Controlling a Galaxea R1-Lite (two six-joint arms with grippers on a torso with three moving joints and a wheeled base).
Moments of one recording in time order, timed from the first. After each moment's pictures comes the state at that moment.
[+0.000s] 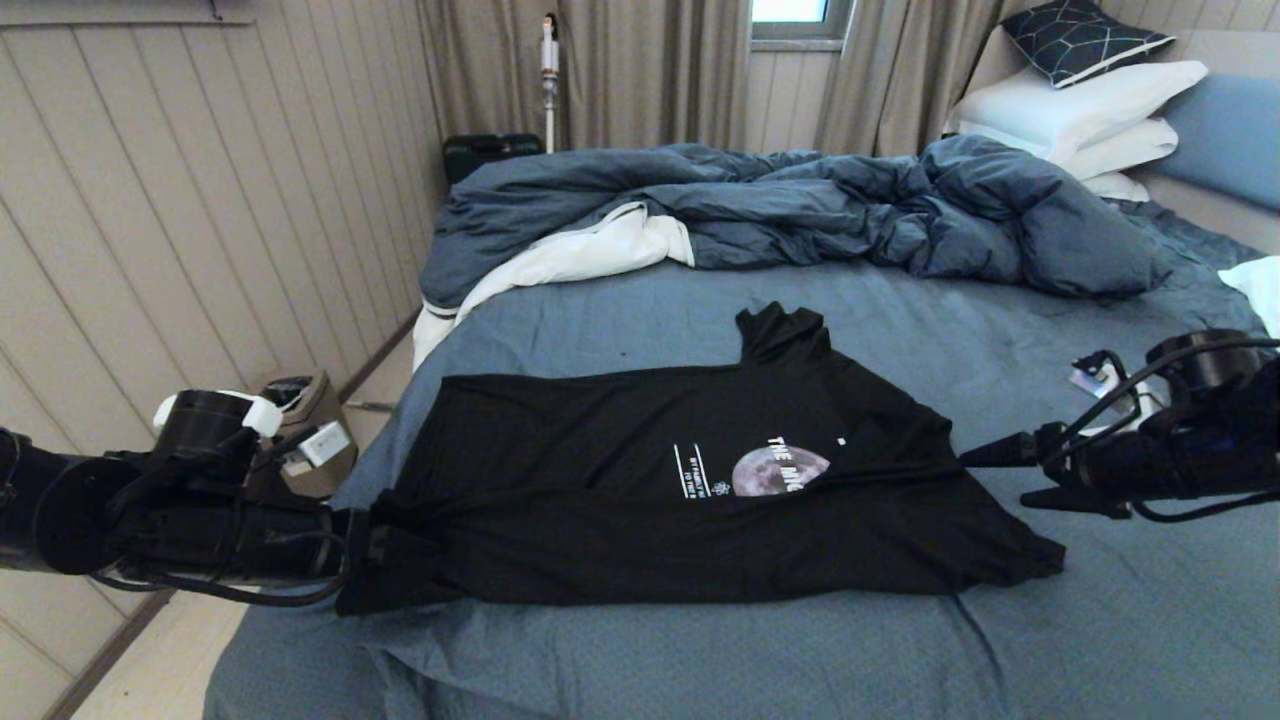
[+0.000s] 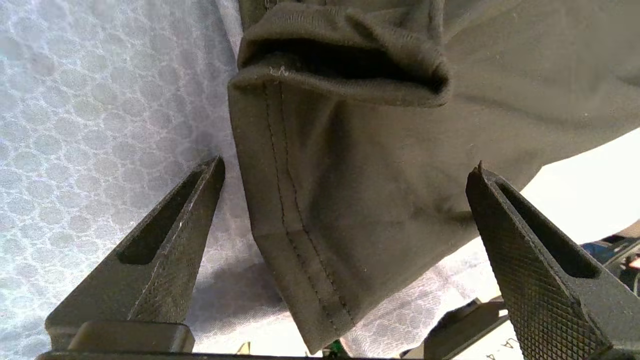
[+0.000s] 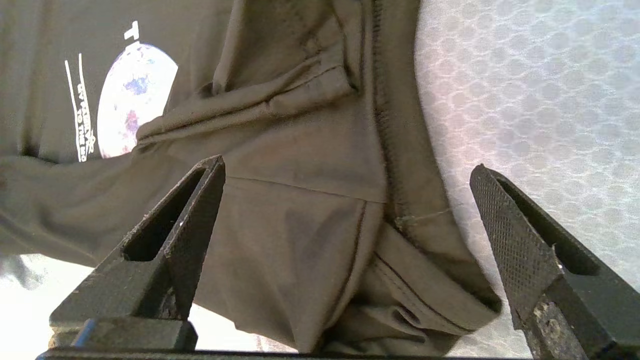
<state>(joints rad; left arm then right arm) -0.08 1.78 -0.73 -0.06 -0.51 -0.11 -0.34 1.91 -1.15 0.21 0.61 0.06</state>
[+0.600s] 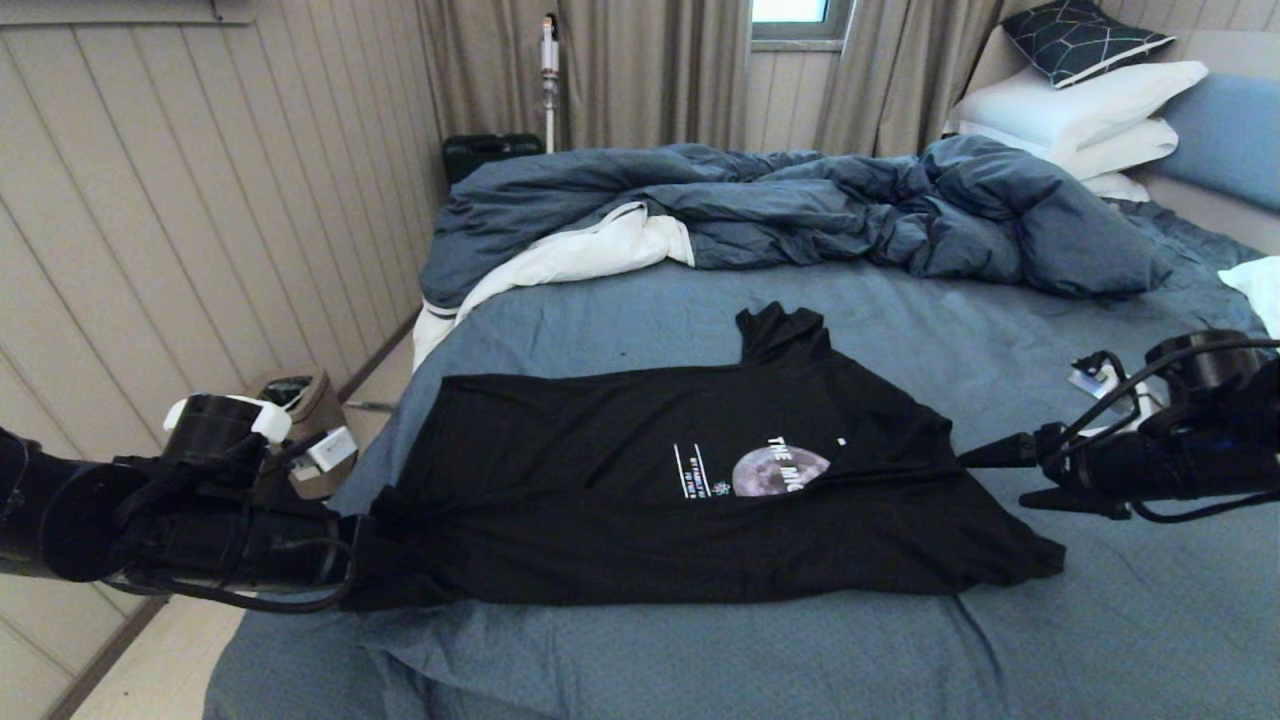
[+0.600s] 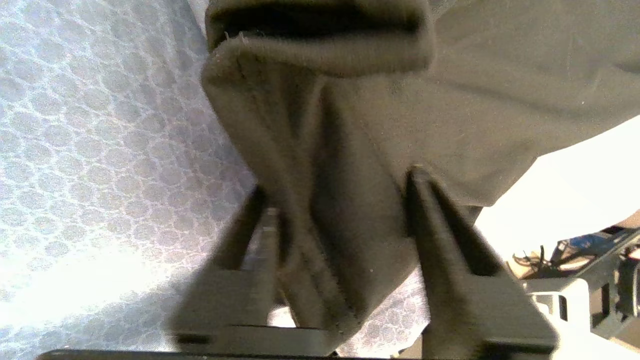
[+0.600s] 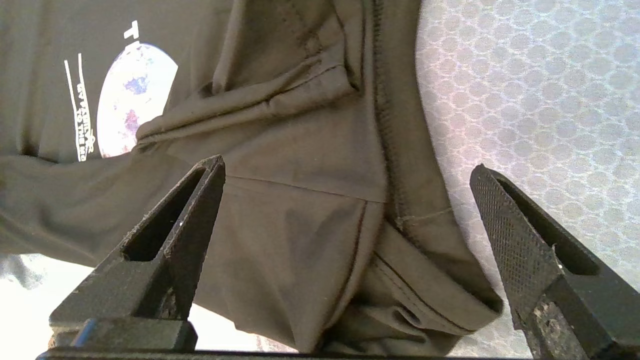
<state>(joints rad) -0.10 1.78 -0.72 -0.07 -0.51 -0.12 -0.34 1.91 -1.15 0.21 0.61 0.06</state>
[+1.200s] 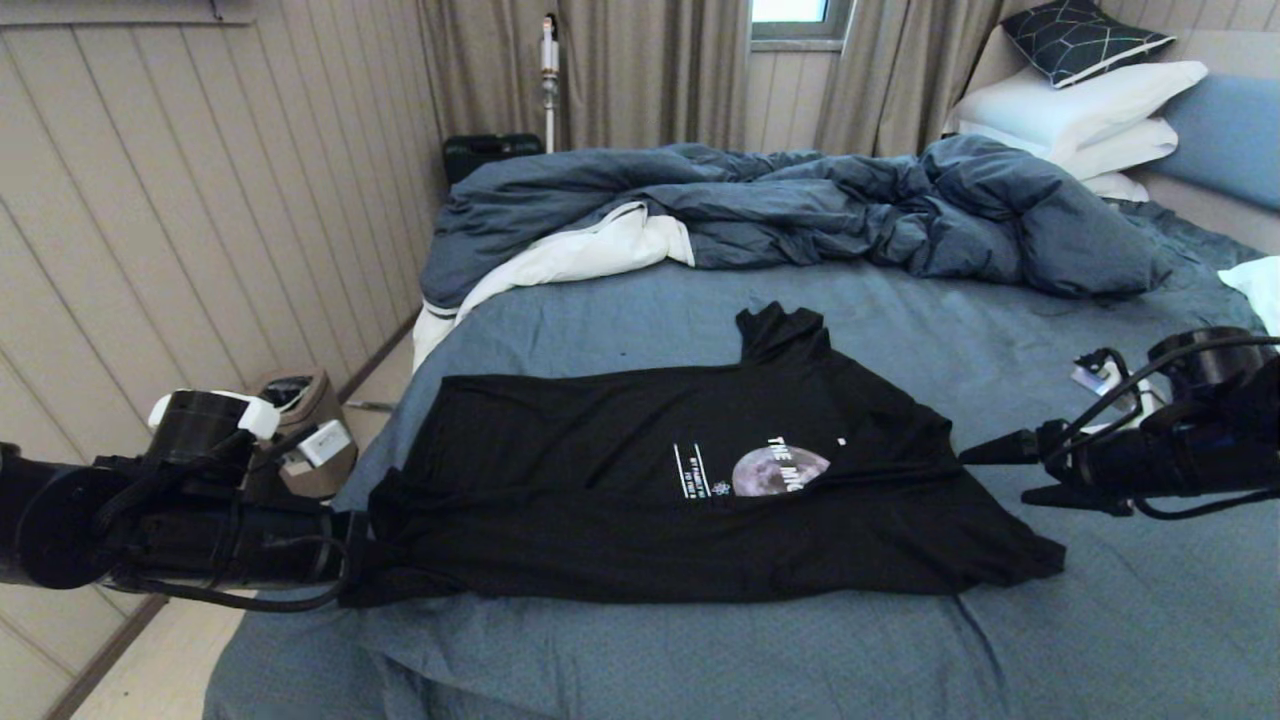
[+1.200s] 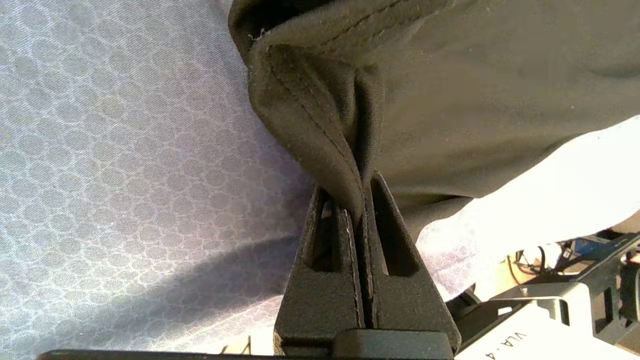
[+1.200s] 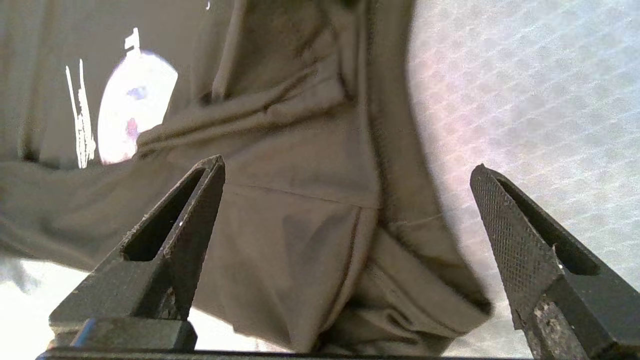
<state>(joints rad) -0.10 1.75 -0.70 -0.09 -0.50 -0.12 -0.35 1.91 -1.16 0.21 0.61 0.06</state>
